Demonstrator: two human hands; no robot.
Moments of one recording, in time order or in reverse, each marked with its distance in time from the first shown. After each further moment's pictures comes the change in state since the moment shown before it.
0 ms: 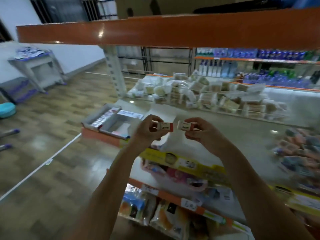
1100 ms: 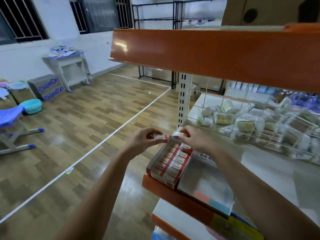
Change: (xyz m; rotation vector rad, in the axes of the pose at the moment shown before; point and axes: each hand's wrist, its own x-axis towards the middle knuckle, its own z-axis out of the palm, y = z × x) left_hand 0.173 -0.122 -0.322 0.263 -0.047 -0.028; right_hand 0.301 0.009 0.254 -1.108 -0.112 0.006
